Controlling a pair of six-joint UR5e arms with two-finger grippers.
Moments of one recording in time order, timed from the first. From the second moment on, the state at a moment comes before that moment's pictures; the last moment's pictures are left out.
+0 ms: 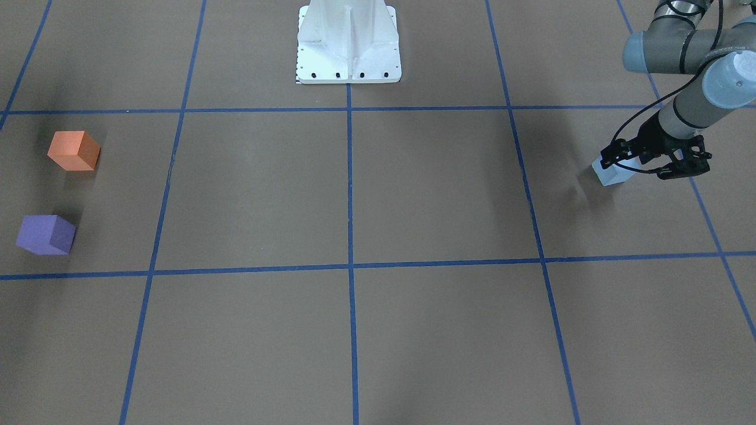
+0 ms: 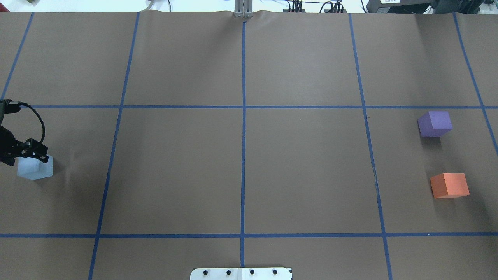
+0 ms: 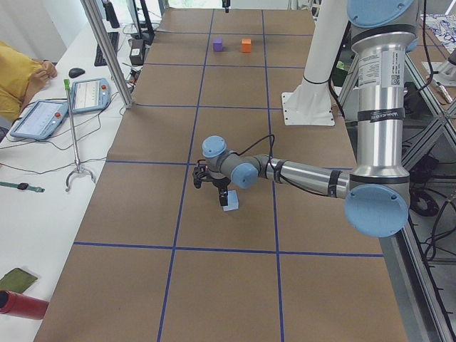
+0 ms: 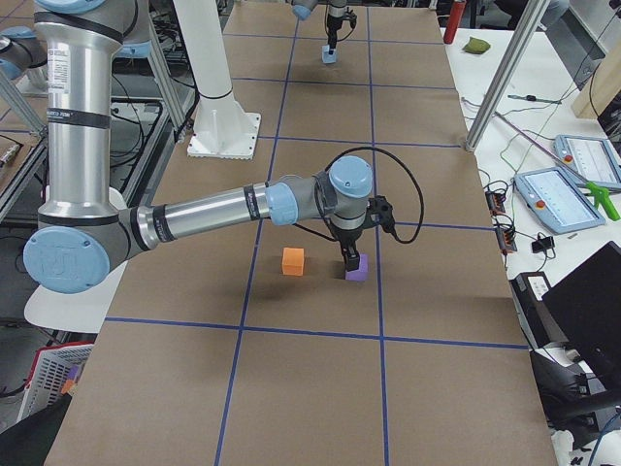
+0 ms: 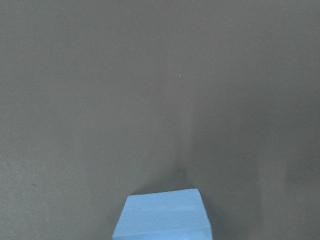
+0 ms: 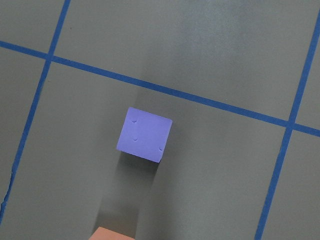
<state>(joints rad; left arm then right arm) -0.94 -1.47 -1.74 -1.93 -2.24 -0.84 1.39 -1.64 1.90 -1.57 2.40 0.03</state>
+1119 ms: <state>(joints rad) -0.86 -1.48 -1.71 -1.94 -2.21 -0.93 1.39 -1.64 1.90 -1.57 2.42 0.03</state>
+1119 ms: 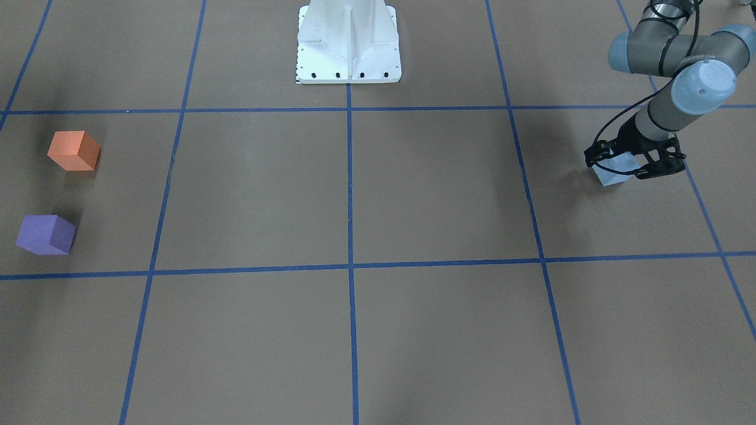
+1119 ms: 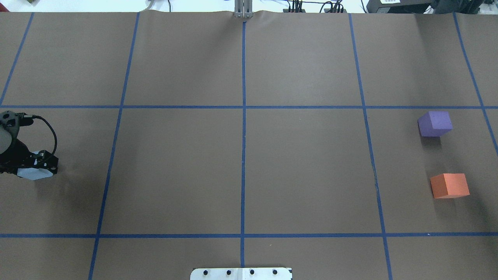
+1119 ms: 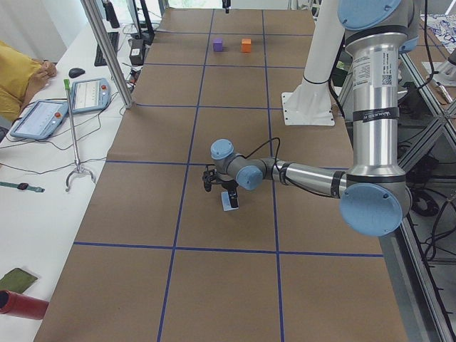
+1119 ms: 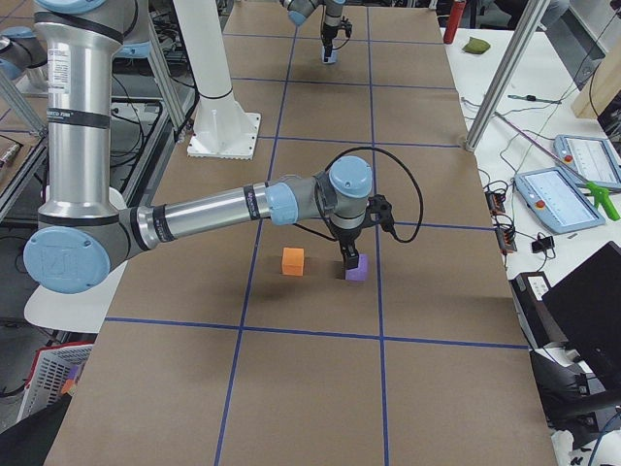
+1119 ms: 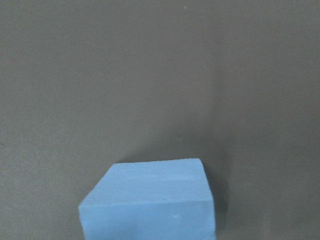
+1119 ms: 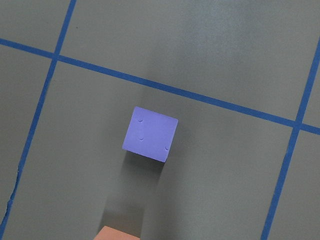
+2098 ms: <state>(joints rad) -0.88 -1.65 -1.74 -1.93 -2.22 -0.93 1.39 -1.64 1.92 -1.57 2.43 0.04</state>
